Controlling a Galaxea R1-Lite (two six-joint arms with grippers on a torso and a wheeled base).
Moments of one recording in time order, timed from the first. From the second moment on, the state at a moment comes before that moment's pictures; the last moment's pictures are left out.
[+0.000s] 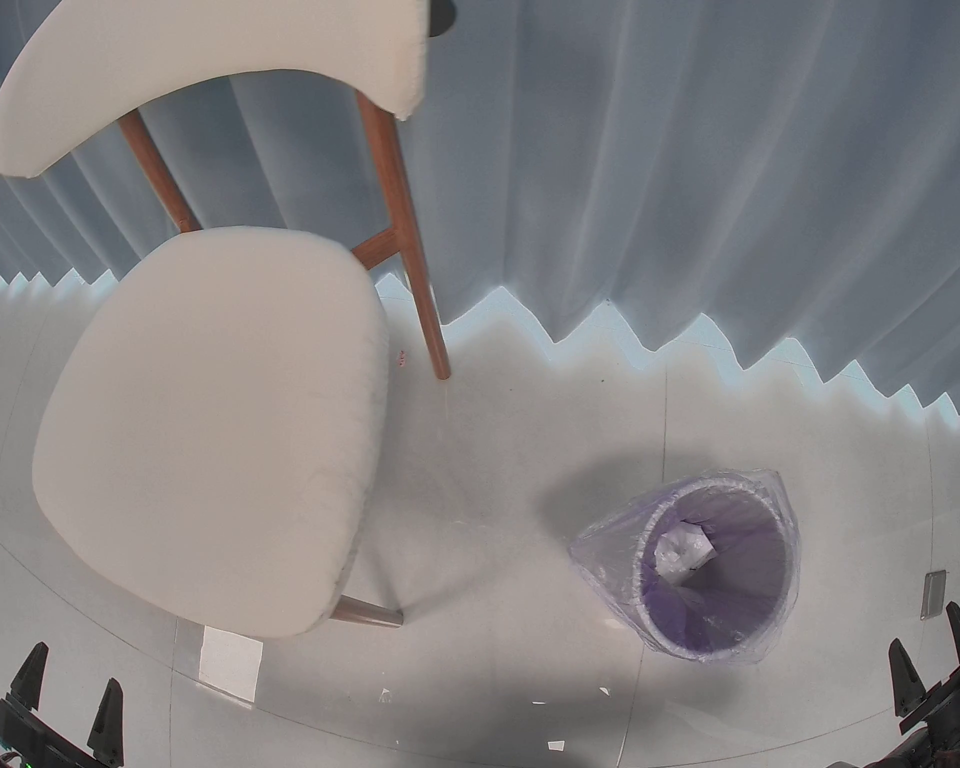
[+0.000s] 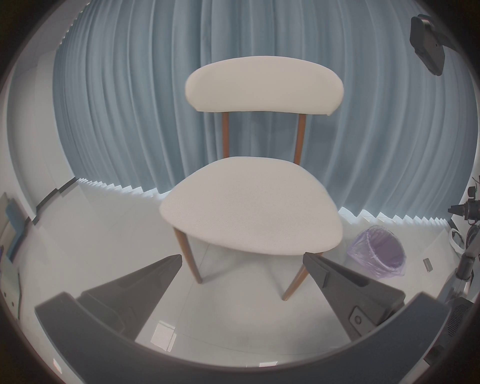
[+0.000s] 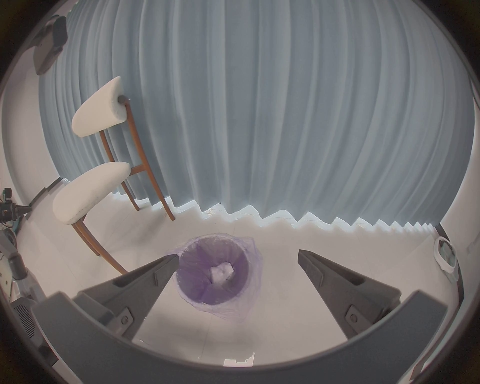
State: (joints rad) left arm 0.00 0.02 -0.02 0.01 0.01 0.00; right arm 0.05 0.09 -0.02 0.00 -0.04 -0.01
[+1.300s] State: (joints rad) left arm 0.00 0.02 -0.02 0.01 0.01 0.00; right arm 0.05 0.09 -0.02 0.00 -0.04 -0.01
